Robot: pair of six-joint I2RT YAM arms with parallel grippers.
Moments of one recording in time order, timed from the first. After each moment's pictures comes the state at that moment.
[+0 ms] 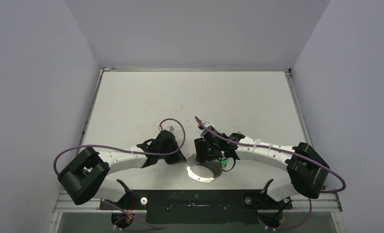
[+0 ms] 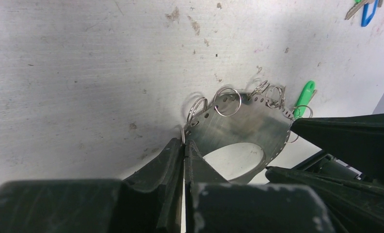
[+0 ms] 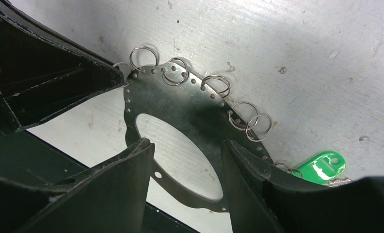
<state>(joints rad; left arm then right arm) -0.79 1.37 0.50 0.00 0.09 -1.06 0.93 1.44 0.82 -0.40 -0.01 0.59</state>
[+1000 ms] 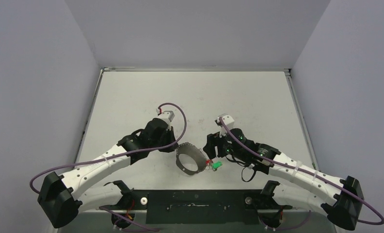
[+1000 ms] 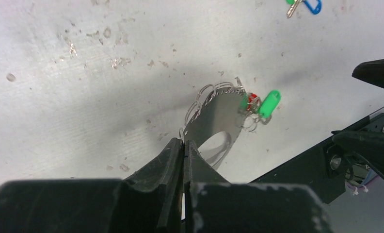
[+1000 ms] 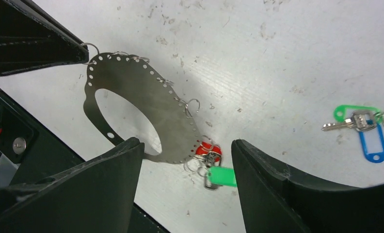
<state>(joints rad) -0.79 1.09 0.74 -0.43 -0.05 -0.66 0.93 1.00 0.70 -0.35 0.12 0.43</state>
